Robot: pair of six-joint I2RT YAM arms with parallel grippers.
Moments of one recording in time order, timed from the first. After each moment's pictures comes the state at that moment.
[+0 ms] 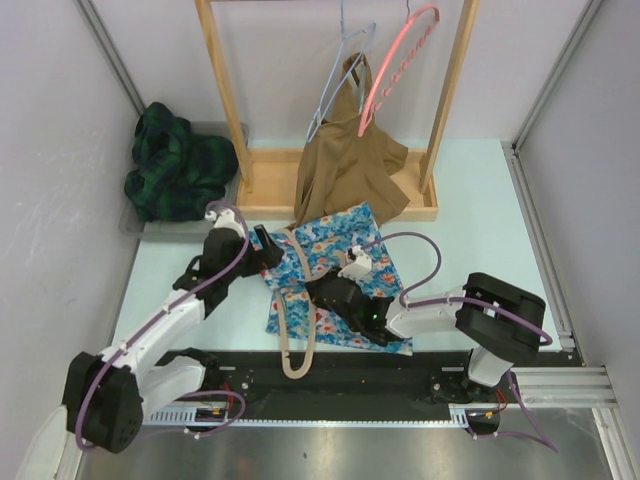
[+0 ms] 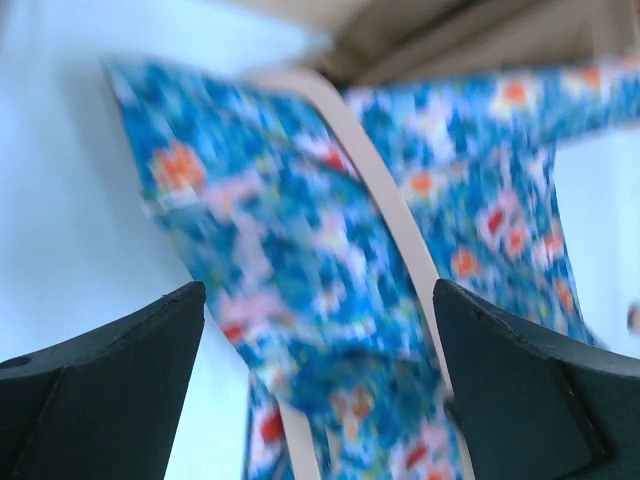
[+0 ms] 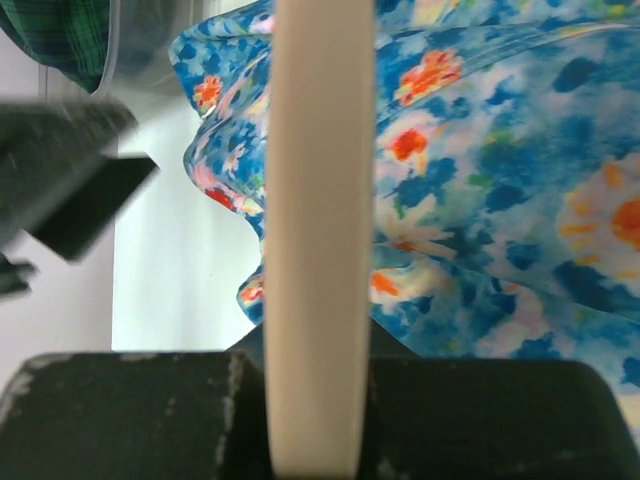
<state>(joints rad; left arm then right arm) -0.33 1.04 0.56 -0.07 -0.02 -0.59 1.18 1.65 0.71 0.45 0.58 1.21</state>
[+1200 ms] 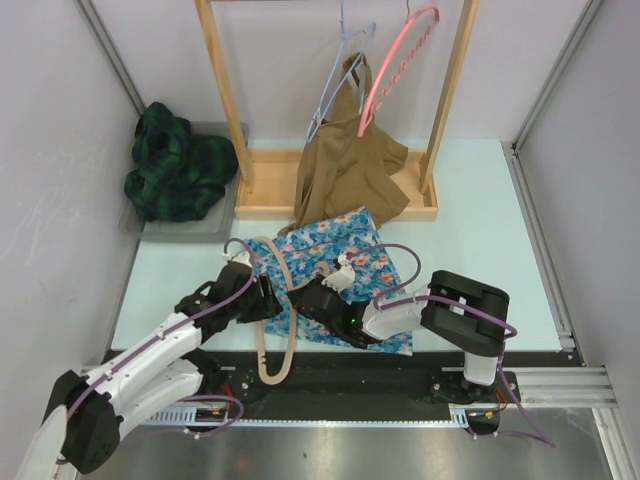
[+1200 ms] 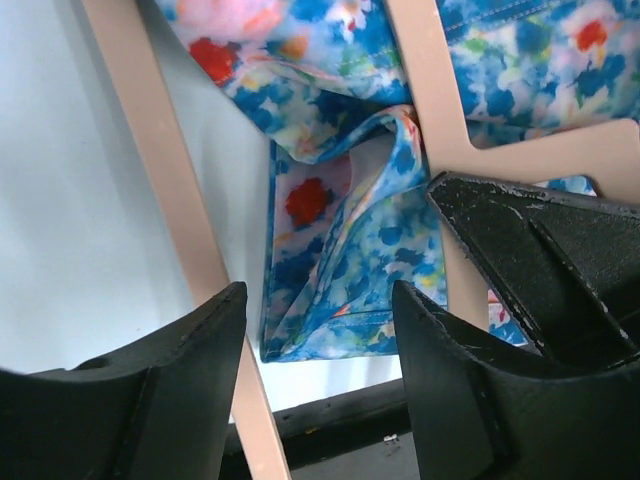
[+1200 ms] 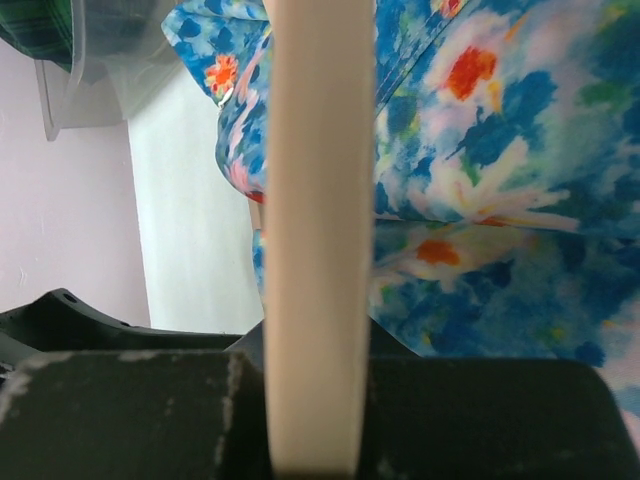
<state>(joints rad) -0.56 0.85 0.42 -0.48 -0.02 -0.71 1.24 1.84 0.84 0.44 0.57 1.43</state>
